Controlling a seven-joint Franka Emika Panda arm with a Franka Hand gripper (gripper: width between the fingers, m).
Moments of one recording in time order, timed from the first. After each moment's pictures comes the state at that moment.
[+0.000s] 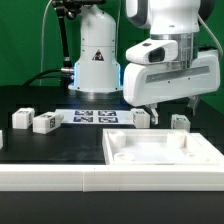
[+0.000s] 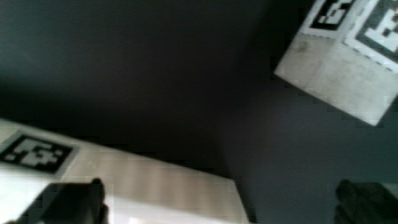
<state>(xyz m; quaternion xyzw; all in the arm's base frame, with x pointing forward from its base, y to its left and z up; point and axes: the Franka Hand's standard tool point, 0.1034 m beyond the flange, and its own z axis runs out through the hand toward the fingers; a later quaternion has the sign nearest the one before) 0.465 0.126 0.043 -0.99 -0.13 0.00 0.05</state>
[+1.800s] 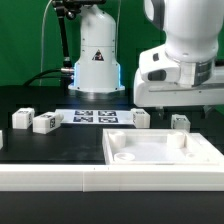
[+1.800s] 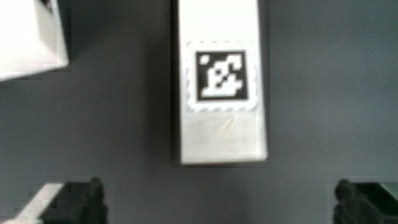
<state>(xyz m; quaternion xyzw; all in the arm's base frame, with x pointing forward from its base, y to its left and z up) 0.441 0.157 0.035 -0.96 0.05 0.27 0.06</state>
